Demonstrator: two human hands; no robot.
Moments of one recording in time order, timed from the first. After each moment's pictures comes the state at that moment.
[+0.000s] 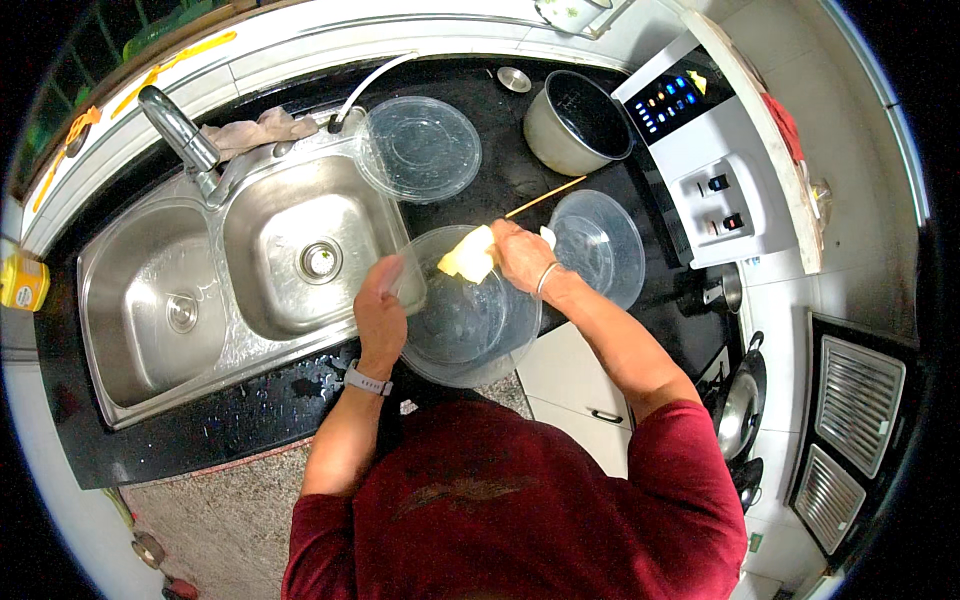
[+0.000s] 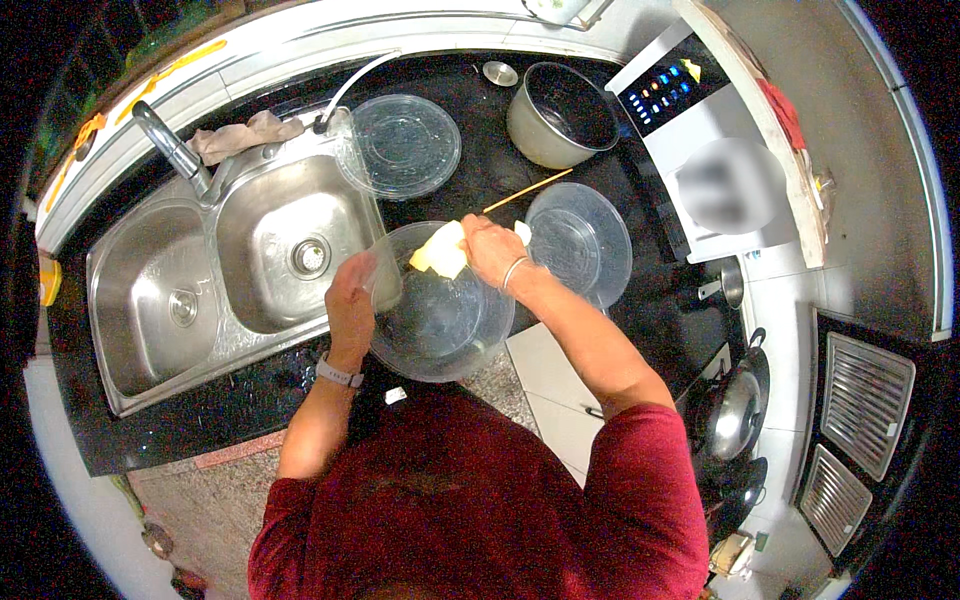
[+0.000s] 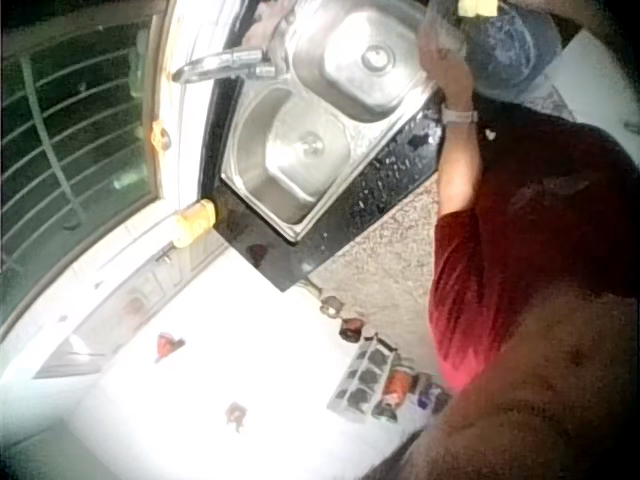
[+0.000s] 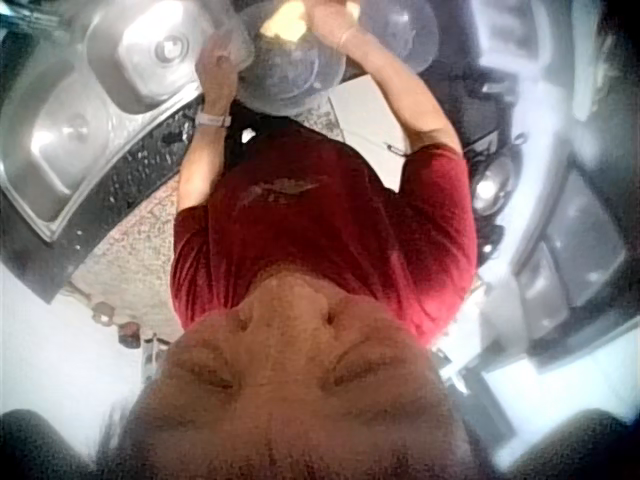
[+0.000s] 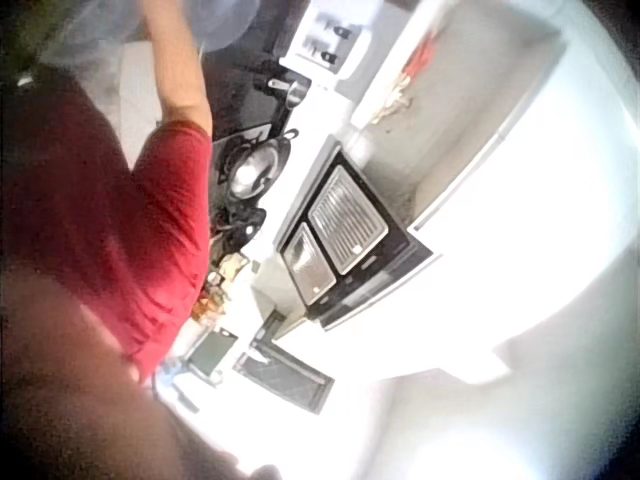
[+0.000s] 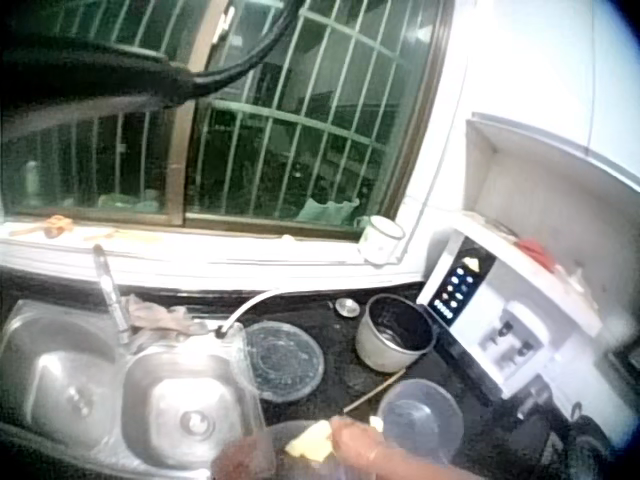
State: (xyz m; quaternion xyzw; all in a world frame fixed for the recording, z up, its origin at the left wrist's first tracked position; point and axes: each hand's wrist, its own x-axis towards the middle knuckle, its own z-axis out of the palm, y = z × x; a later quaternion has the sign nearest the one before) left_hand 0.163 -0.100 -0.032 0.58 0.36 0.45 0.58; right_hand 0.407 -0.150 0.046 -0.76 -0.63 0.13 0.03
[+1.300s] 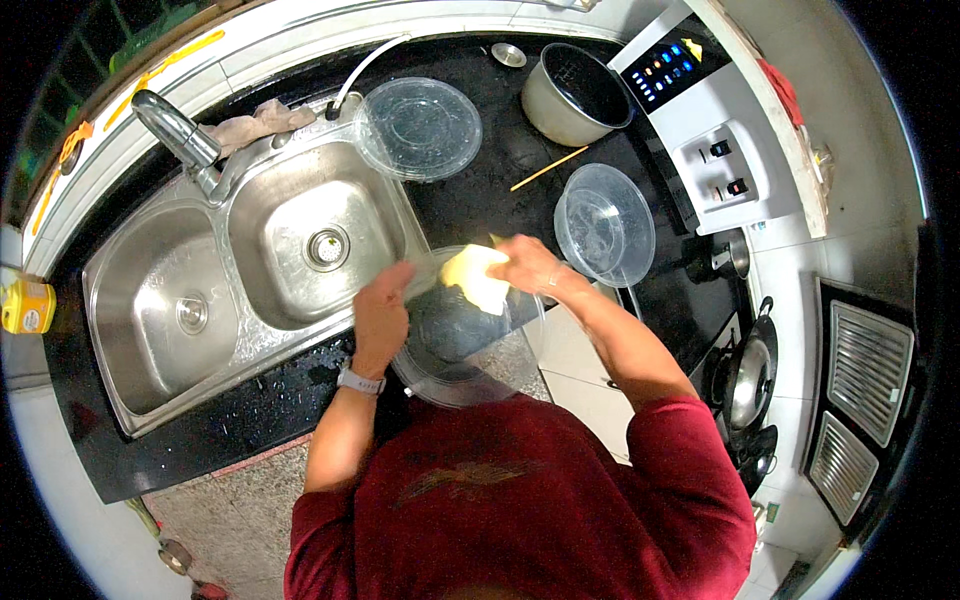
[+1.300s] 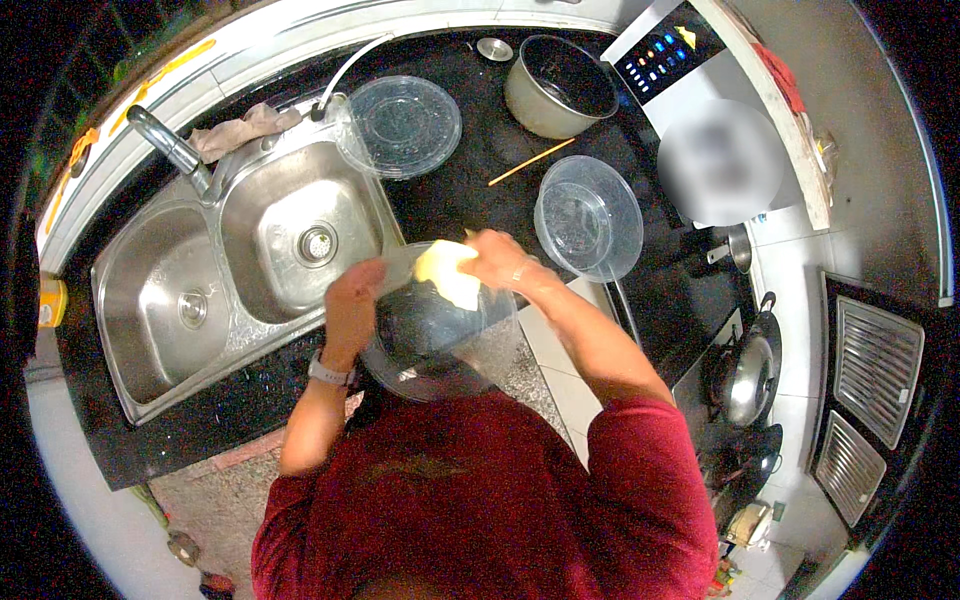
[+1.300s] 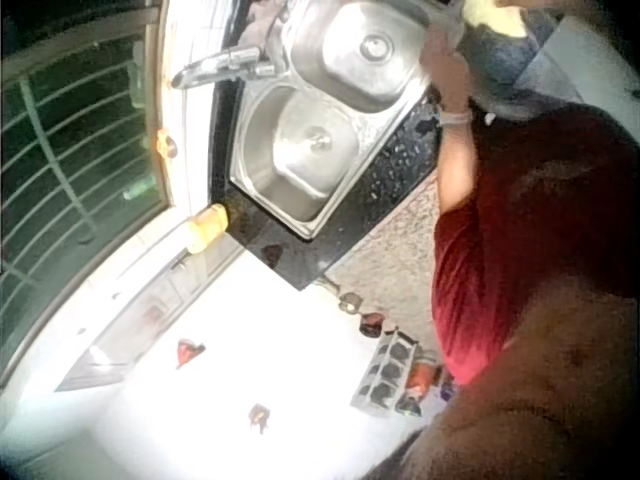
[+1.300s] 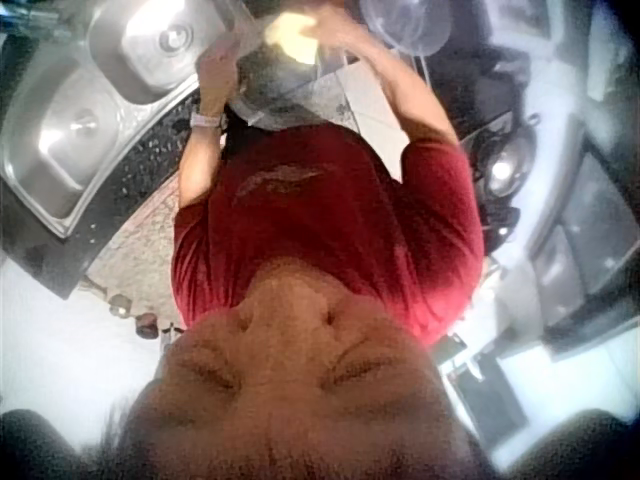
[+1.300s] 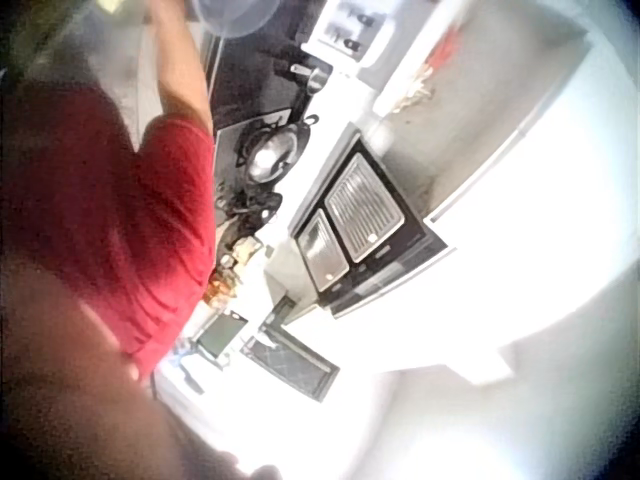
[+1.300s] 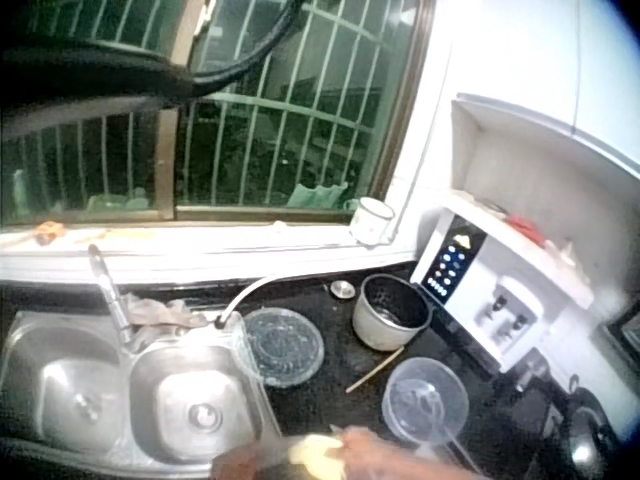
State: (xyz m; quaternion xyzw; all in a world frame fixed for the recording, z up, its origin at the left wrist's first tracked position) left_hand 0.123 -0.100 -0.021 0.73 0.36 0.34 0.48; right_hand 0.370 -0.180 0.058 -0.78 -0.52 0.34 0.07
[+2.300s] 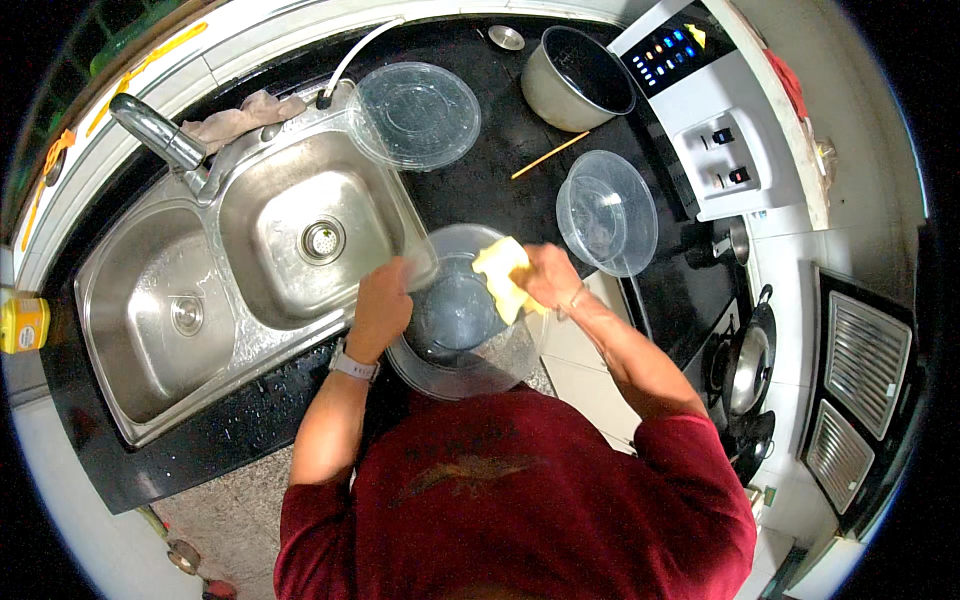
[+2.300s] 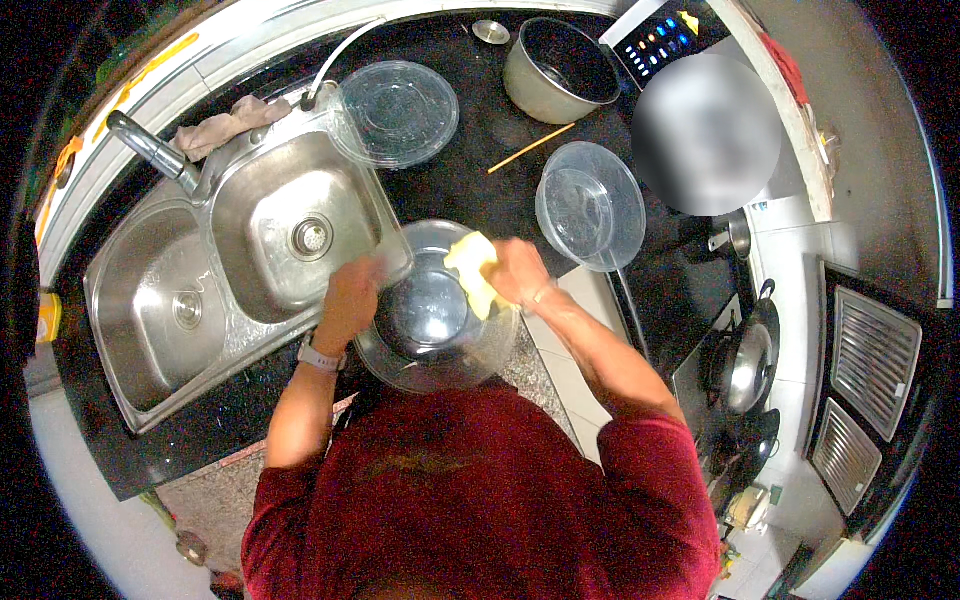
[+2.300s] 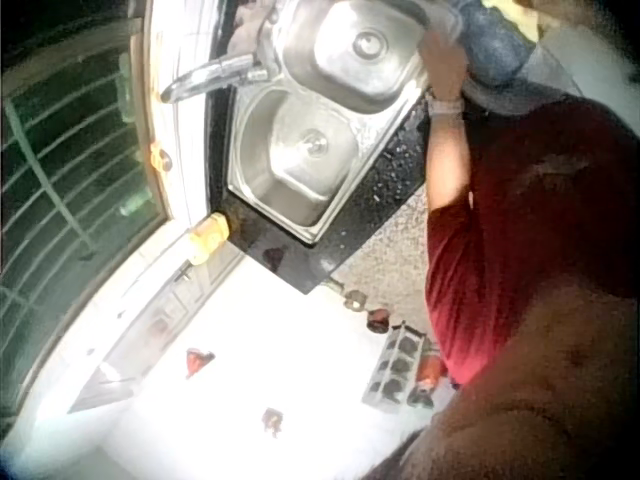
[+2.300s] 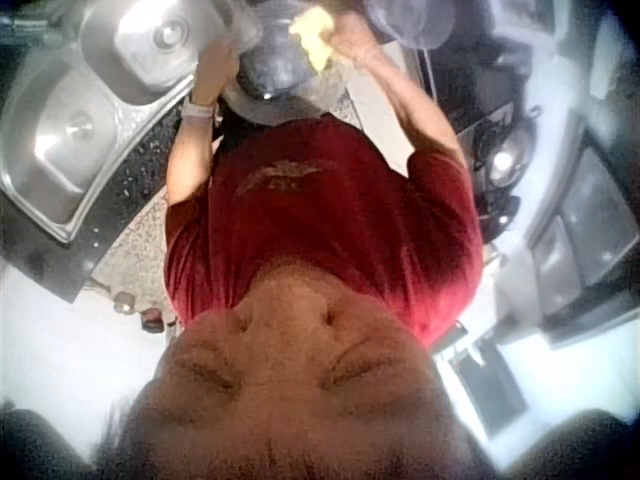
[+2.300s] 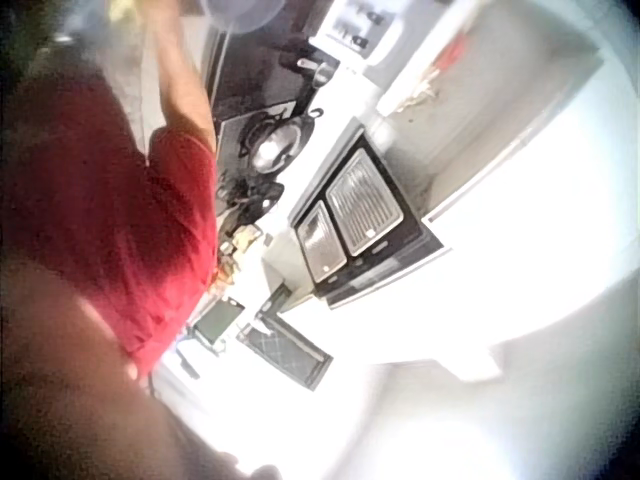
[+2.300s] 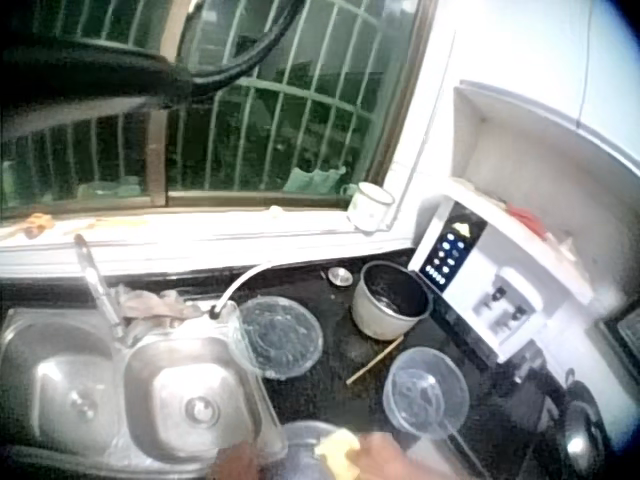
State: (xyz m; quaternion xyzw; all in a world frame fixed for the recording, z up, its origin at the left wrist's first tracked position) left_hand 0.124 -0.077 -0.028 0.84 0.32 0.14 0.40; right_hand 0.365 -0.222 0.050 -0.83 -0.46 0.28 0.13
